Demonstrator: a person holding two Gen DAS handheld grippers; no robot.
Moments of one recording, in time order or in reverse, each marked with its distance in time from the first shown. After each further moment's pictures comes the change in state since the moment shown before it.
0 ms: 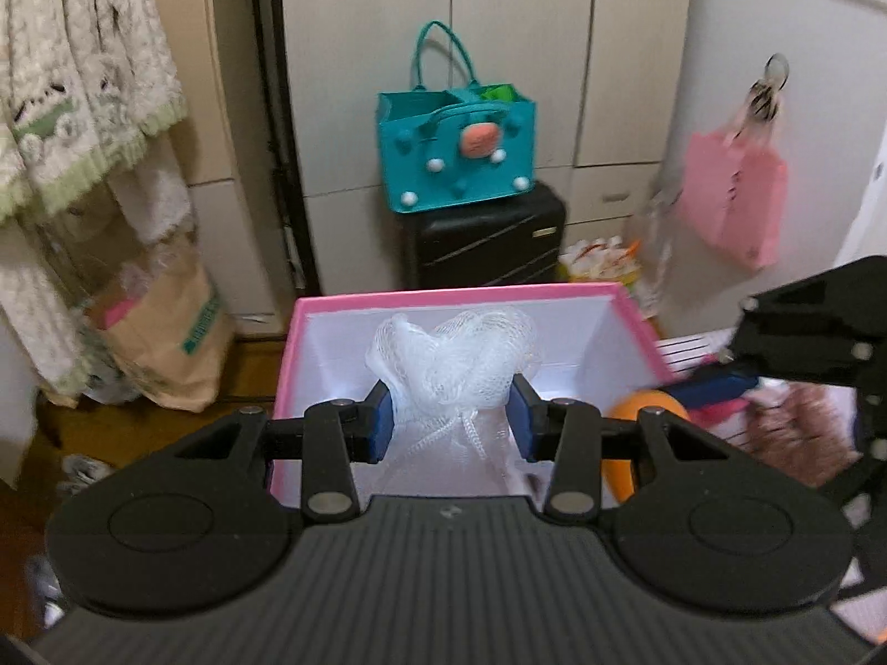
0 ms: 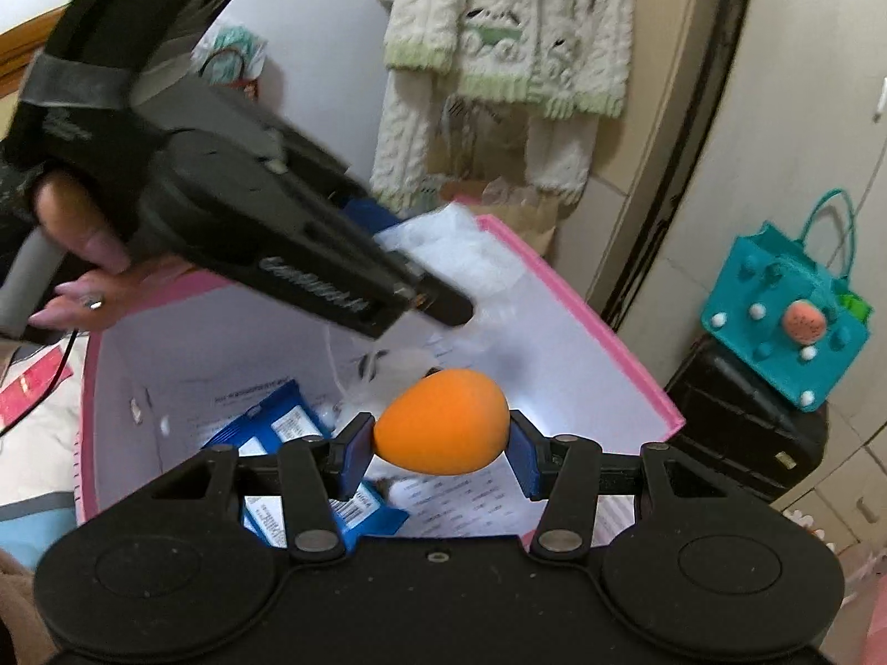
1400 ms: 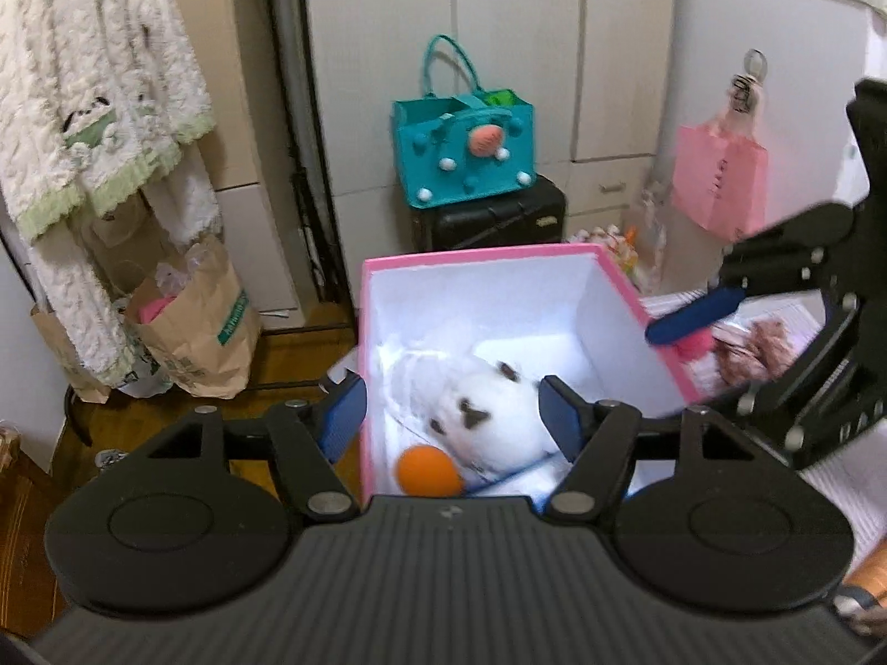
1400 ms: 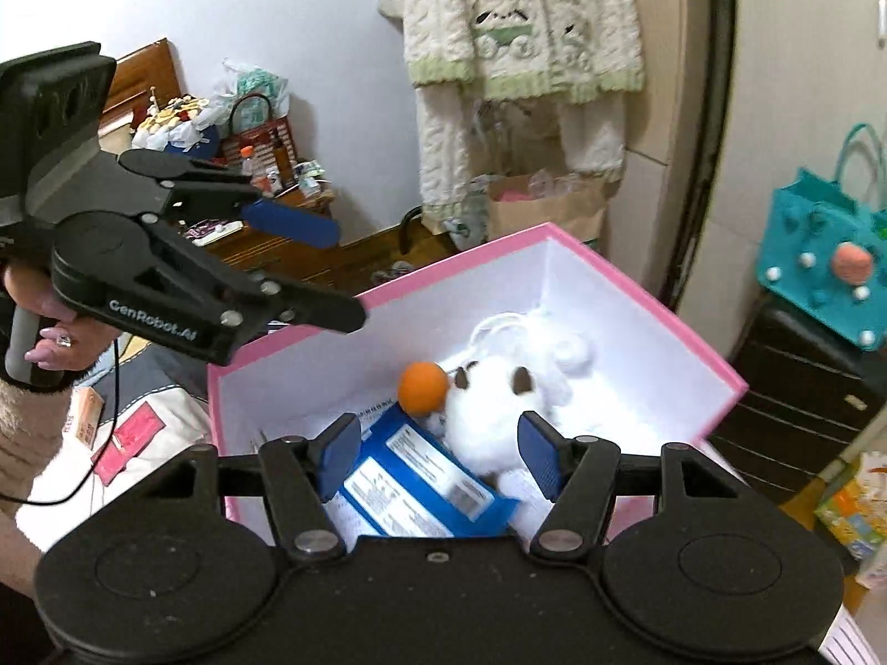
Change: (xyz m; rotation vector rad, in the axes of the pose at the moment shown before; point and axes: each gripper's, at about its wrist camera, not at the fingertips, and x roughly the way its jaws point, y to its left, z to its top) left arm -0.094 0.020 -0.023 0.034 0.005 0.016; right arm -0.048 0.007 0.000 0.159 -0.016 0.138
